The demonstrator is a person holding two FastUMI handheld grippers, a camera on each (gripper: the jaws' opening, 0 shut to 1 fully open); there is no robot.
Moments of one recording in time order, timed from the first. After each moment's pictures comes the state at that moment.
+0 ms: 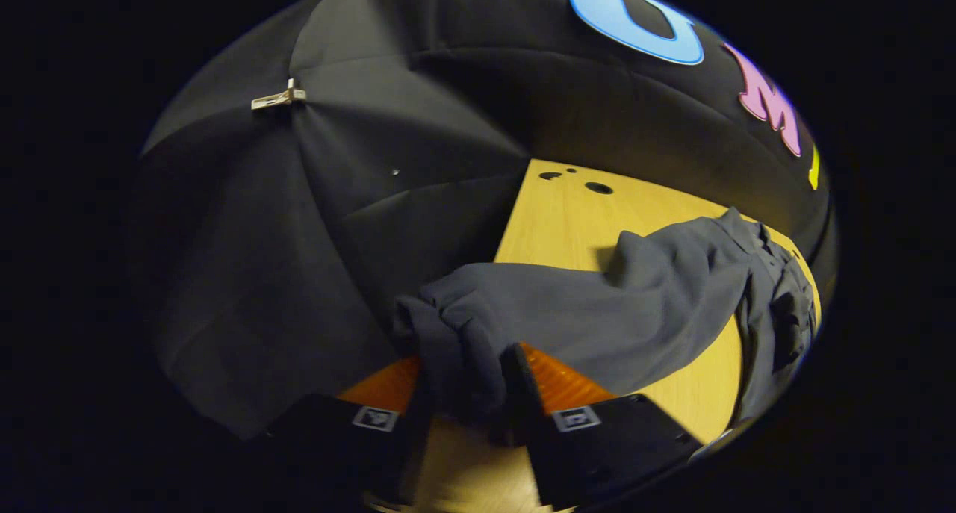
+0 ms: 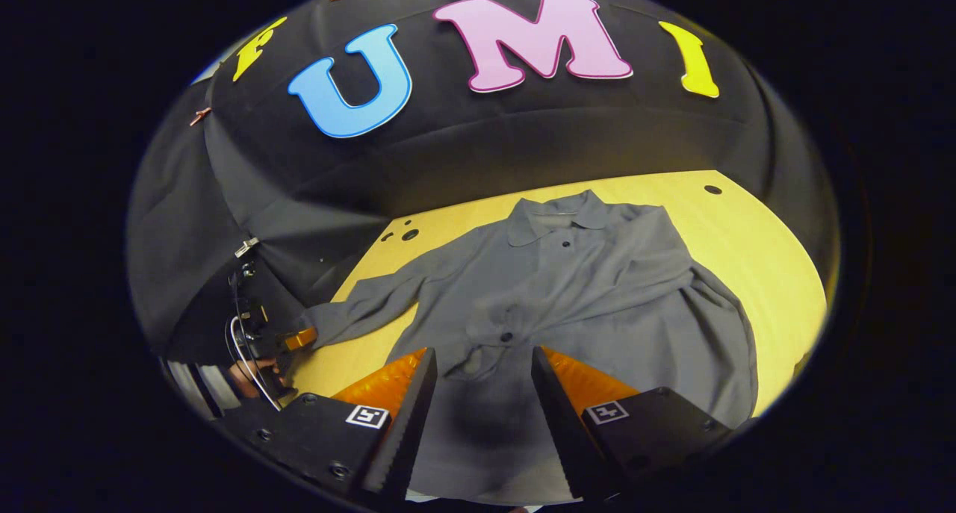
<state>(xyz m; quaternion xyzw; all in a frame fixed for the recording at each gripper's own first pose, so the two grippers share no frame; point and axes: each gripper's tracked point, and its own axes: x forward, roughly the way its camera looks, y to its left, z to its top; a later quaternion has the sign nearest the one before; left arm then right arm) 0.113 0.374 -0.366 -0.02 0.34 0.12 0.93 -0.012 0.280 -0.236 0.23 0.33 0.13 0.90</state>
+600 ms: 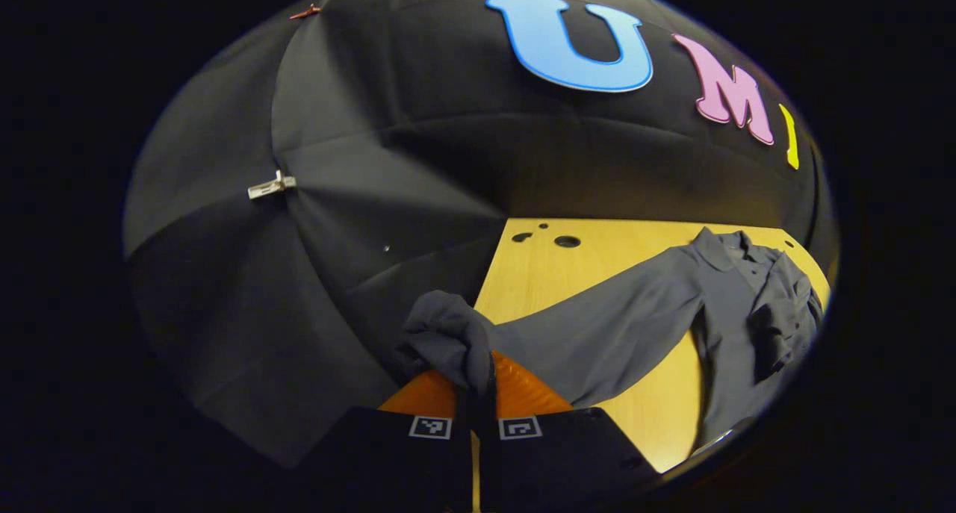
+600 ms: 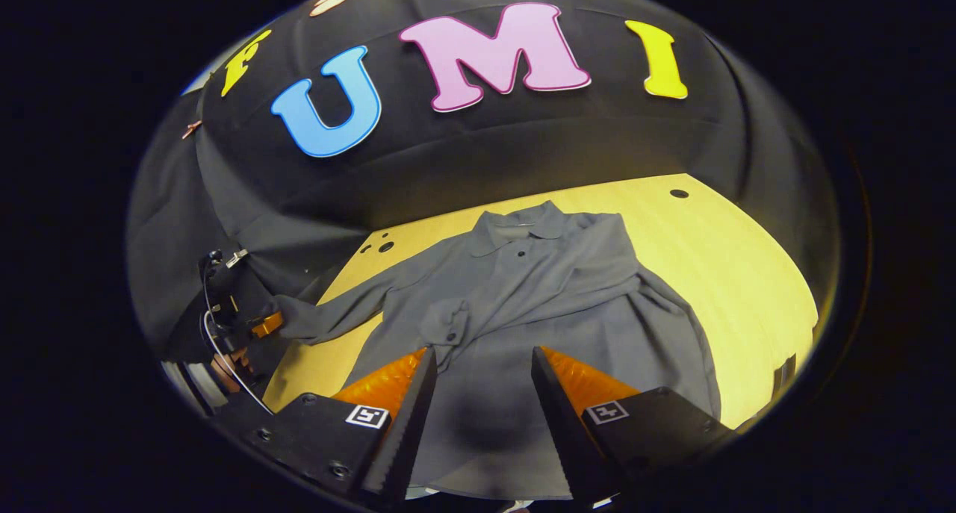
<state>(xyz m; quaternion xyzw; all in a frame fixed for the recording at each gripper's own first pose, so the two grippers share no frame) 0.117 0.310 -0.274 0.05 0.23 0.10 0.97 -0.023 0.200 -0.239 0.24 0.32 0.10 0.91</state>
